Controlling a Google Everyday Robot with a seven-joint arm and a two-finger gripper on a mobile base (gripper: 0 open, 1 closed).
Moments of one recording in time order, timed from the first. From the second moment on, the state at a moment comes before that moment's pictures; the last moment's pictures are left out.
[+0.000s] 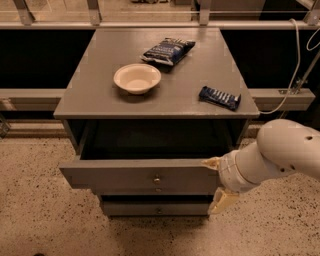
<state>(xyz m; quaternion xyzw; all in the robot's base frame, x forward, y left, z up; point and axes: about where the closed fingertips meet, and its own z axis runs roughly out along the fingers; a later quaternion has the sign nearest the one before) 0.442 -0.137 0.688 -0.73 0.64 0.08 0.23</state>
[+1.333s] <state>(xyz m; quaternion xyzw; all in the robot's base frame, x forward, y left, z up) 0.513 -0.130 0.676 -0.72 0.65 0.03 0.22</state>
